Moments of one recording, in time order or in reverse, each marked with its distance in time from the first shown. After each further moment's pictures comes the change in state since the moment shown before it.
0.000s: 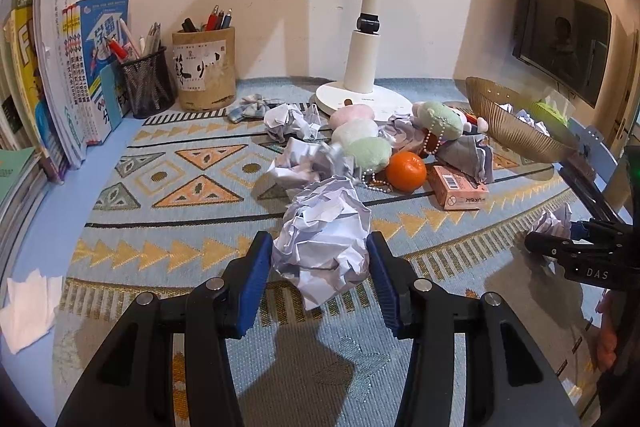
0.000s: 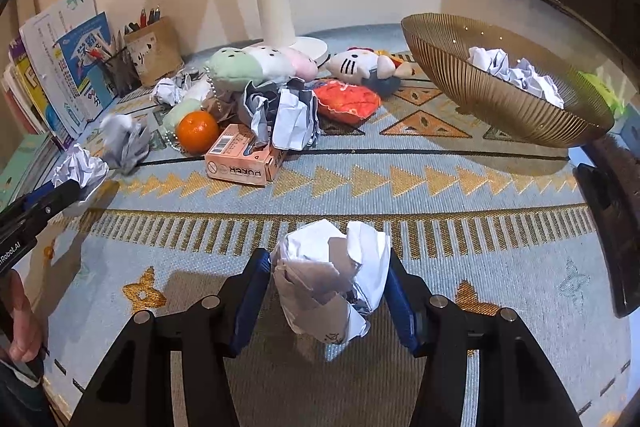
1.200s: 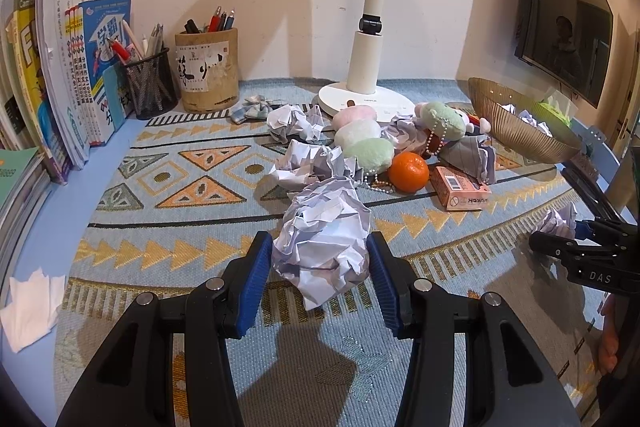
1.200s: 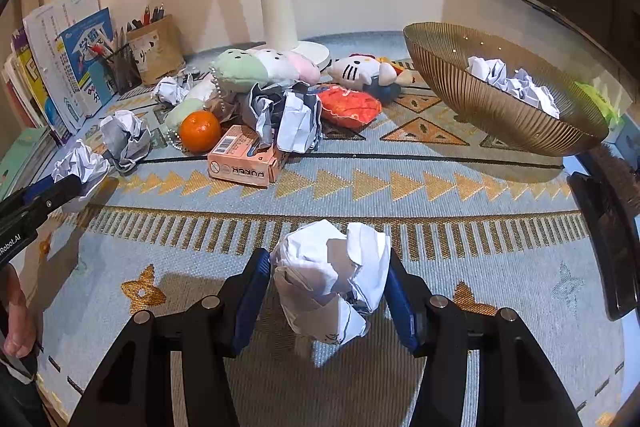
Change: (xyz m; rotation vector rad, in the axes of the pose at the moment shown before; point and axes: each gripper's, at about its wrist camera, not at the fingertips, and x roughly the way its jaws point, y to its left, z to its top) left arm -0.002 0.000 0.000 0.004 -0.005 0.007; right arm -0.003 0.006 -0.001 -0.018 -0.019 -0.023
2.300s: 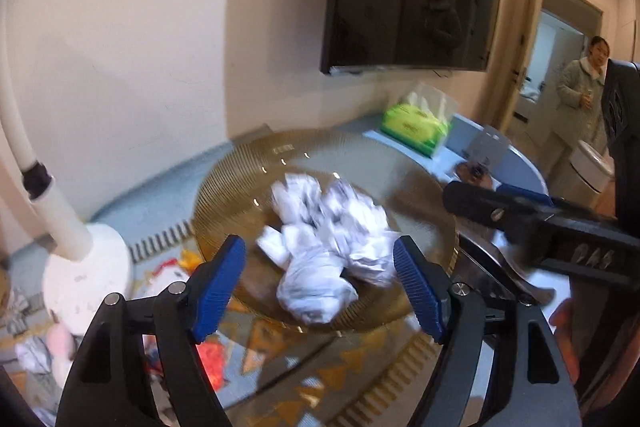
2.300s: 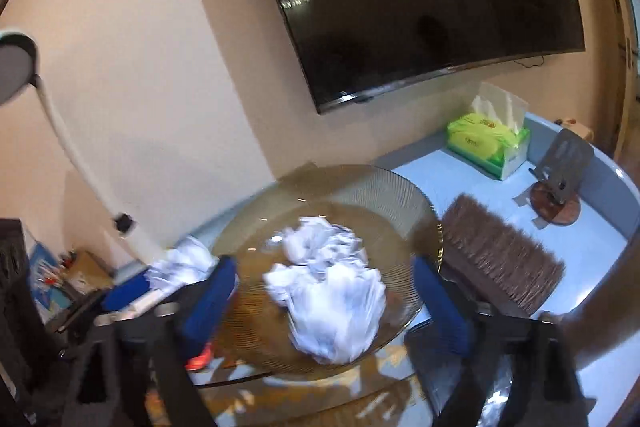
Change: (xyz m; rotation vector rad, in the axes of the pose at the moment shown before) left arm 0.104 -0.284 0.162 0.286 0.047 -0.429; right arm -0.068 -0.226 0.121 0.435 -0.241 -0.137
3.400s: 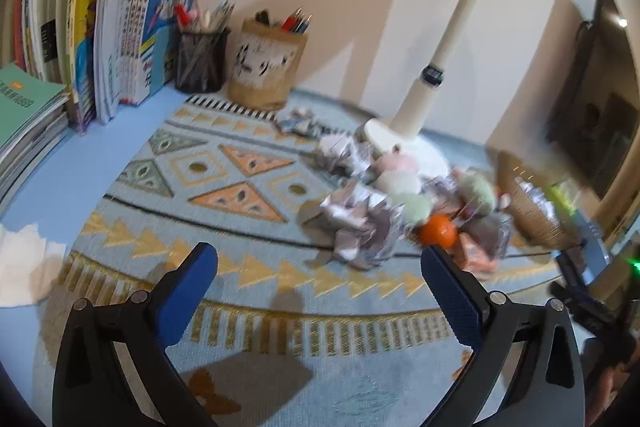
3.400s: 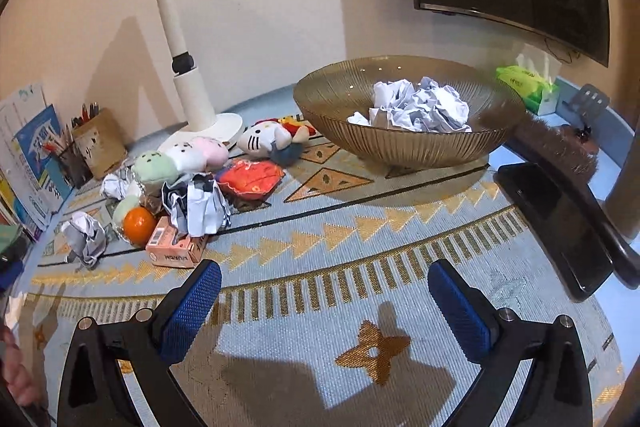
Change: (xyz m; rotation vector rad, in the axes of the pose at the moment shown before) left arm -0.216 0.219 -0.240 -0.555 -0.178 0.402; right arm -0.010 0.107 -0.180 -0.229 0.070 0.016
